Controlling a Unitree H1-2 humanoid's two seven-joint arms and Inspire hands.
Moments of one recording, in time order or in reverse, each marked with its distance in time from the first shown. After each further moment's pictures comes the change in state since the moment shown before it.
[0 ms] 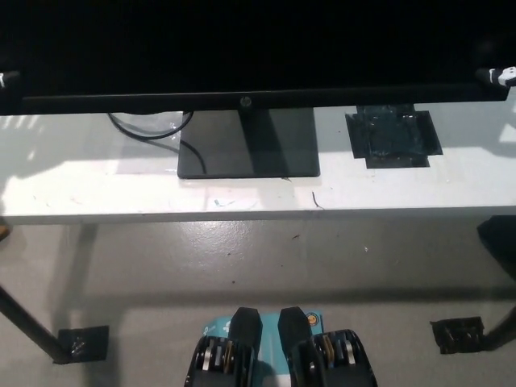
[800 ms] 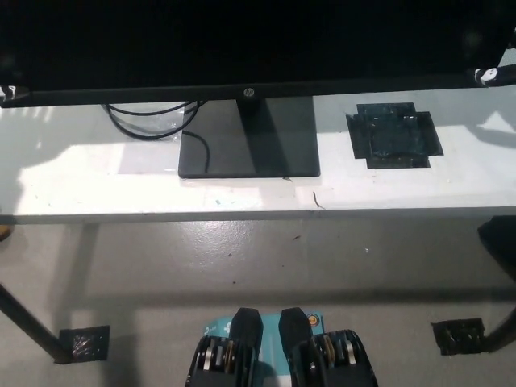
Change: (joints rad) left_arm -0.163 -0.065 -0.334 0.242 0.231 0.021 0.206; right_arm -0.034 0.033 0.327 0.065 -0.309 -0.105 -0.437
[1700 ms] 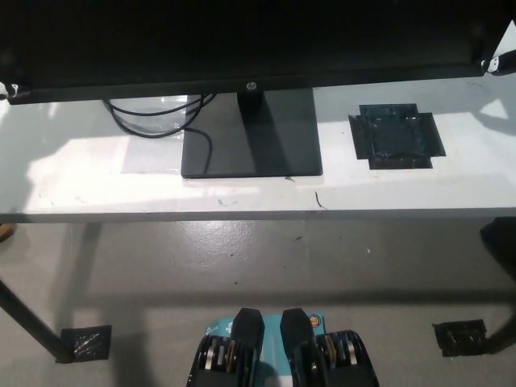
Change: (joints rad) left_arm -0.043 -0.049 -0.186 0.099 0.080 0.094 0.180; right_arm -0.087 0.053 0.363 0.159 -0.138 0.003 -0.419
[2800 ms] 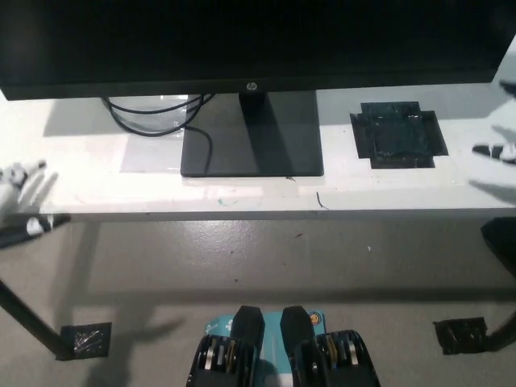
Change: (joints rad) left_arm 0.786 0.100 0.580 -0.811 -0.327 0.003 -0.080; right_arm 0.662 -0.182 -0.621 -0.877 0.496 0.054 0.255
